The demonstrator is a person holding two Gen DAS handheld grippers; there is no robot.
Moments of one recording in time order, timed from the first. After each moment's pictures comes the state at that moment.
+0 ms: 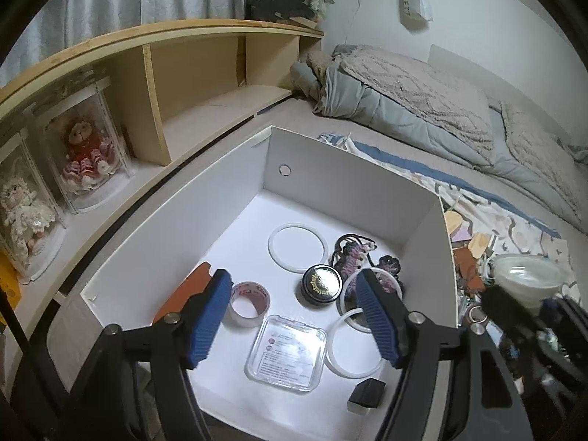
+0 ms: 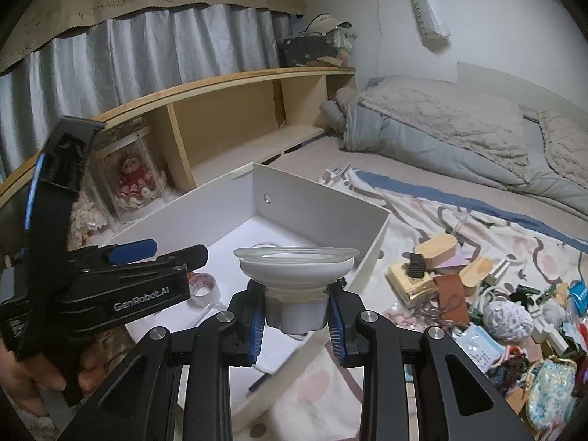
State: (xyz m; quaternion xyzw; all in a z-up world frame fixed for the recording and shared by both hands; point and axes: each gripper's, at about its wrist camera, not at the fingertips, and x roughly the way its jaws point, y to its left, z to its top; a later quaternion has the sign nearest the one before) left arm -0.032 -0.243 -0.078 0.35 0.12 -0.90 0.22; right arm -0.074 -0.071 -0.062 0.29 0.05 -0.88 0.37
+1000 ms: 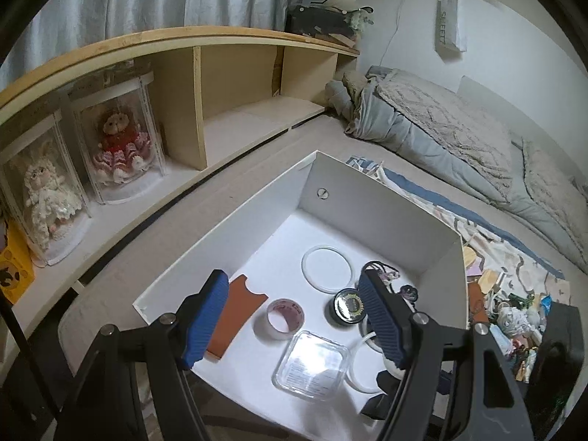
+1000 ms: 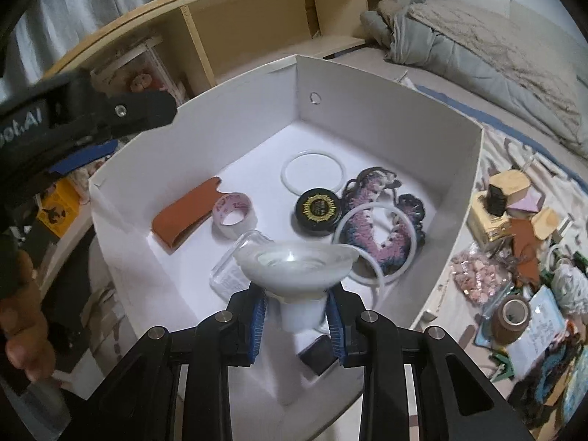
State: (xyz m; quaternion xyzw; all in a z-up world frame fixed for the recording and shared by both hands) left arm -0.012 -0.272 -0.058 0.32 0.15 -0.89 0.27; right arm -0.079 -0.137 -0.116 0.45 0.10 -0.79 0.41
